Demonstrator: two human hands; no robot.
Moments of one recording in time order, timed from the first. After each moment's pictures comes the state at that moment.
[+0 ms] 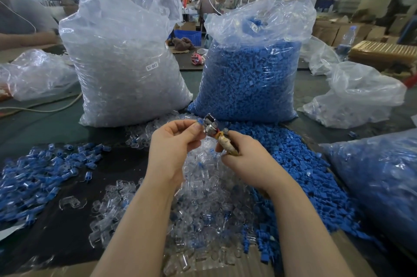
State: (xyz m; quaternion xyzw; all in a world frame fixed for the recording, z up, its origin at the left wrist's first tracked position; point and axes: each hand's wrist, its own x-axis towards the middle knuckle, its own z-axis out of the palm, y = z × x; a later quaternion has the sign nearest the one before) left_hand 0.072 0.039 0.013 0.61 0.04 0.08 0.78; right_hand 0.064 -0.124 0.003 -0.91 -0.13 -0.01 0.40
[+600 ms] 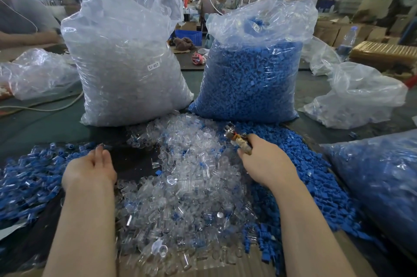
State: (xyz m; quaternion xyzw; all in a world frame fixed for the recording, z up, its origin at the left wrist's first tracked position) left_hand 0.072 0.144 -0.018 0.19 0.37 0.16 0.90; right_hand 0.073 -0.141 -0.008 -0.98 0.04 -0.03 0.21
